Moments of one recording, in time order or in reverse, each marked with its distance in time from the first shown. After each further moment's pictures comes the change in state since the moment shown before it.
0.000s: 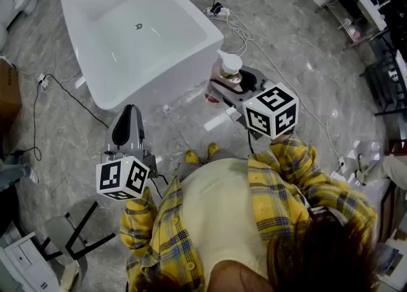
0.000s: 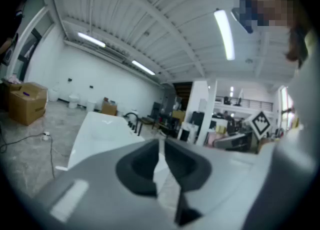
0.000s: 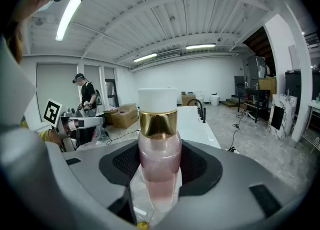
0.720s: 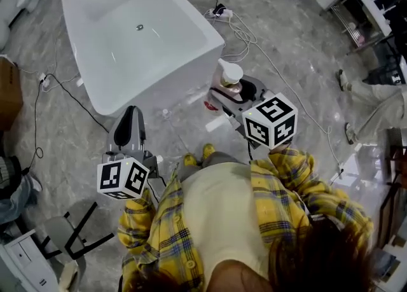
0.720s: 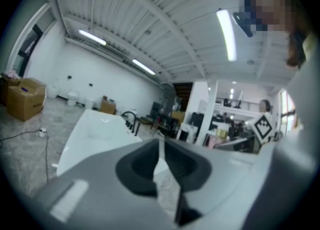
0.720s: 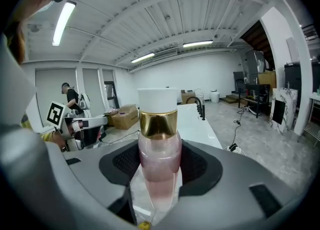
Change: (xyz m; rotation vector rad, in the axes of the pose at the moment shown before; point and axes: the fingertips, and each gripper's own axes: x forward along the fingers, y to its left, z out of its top) left arm 0.035 -0.008 -0.001 -0.020 -0.006 -0.009; right arm 0.007 -0.024 -0.006 0.047 0.000 0.027
